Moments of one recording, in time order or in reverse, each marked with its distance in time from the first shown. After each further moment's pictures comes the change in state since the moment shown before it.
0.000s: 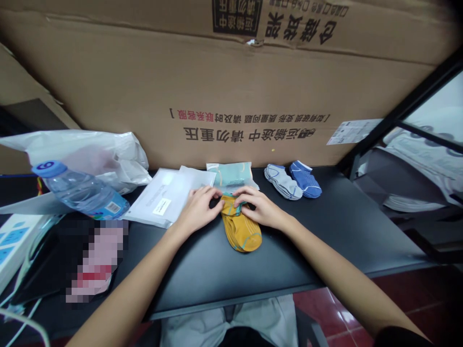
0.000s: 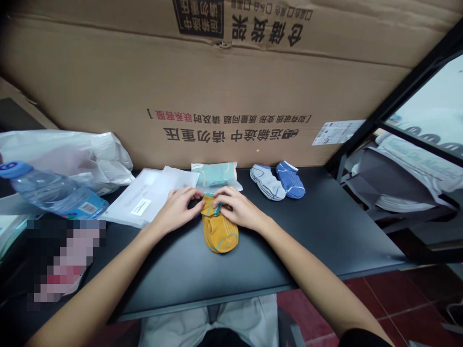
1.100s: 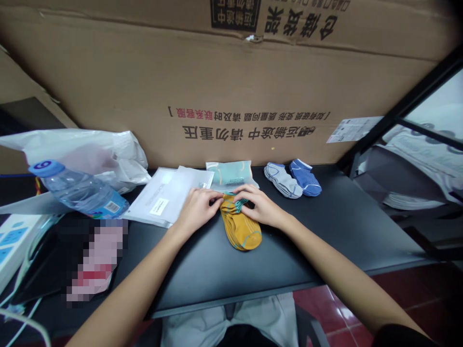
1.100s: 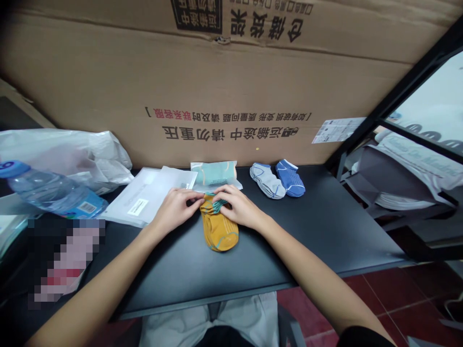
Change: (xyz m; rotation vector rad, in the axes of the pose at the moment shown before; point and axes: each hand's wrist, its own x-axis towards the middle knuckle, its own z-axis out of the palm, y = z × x) left_hand 0.003 0.002 -0.004 0.007 -0.015 0.058; right_hand 0.001 0.003 0.005 -0.026 0.022 0.040
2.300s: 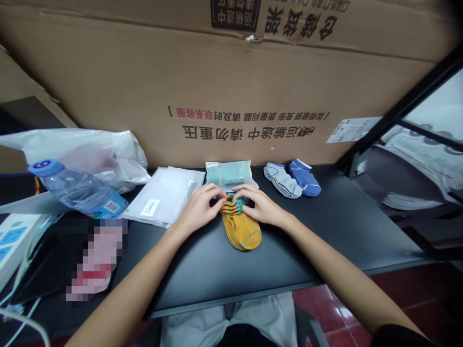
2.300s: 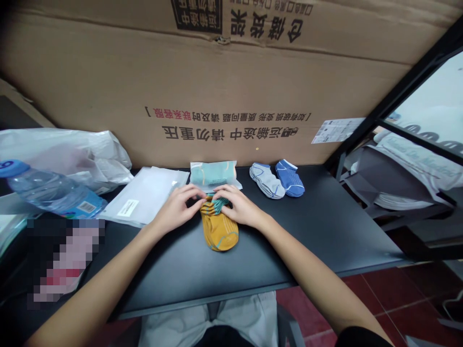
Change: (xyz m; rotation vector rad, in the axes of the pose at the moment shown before) left_hand -0.001 0.005 -0.002 -0.142 0.045 0.090; right_hand 0.000 0.004 0.001 0.079 -0.005 0.027
